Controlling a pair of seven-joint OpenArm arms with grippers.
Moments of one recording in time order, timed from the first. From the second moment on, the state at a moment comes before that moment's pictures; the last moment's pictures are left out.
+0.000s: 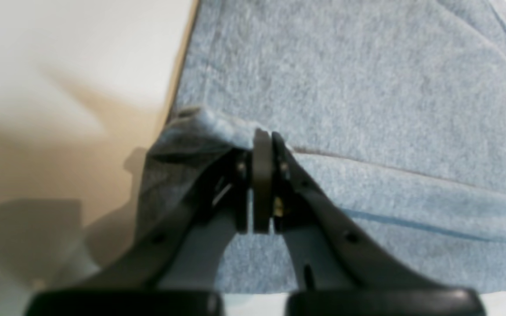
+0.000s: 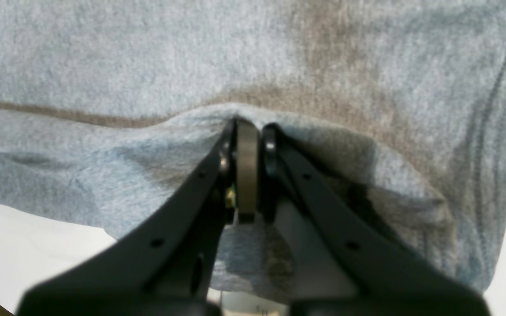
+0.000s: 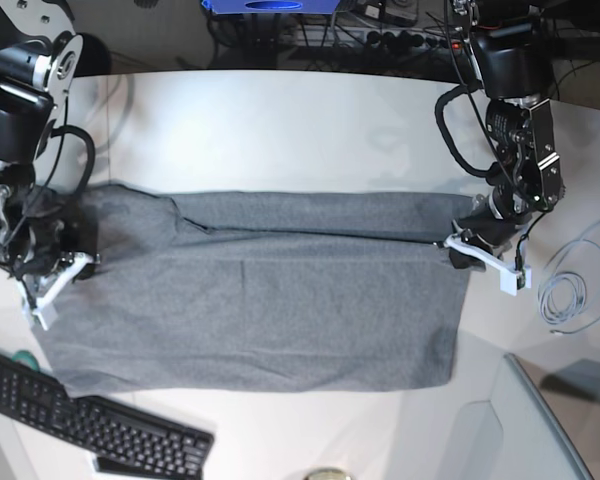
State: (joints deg) left arm -3.7 -10.7 -19.6 68.4 -22.3 -16.7 34.3; right arm 16.3 11.4 24.0 56.6 12.0 32.1 -51.0
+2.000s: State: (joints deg) left arm 6.7 -8.1 -30.7 66.9 -32.3 -17.2 23.8; right arm -11.9 -2.3 47.5 83.4 29.5 26.8 -41.1
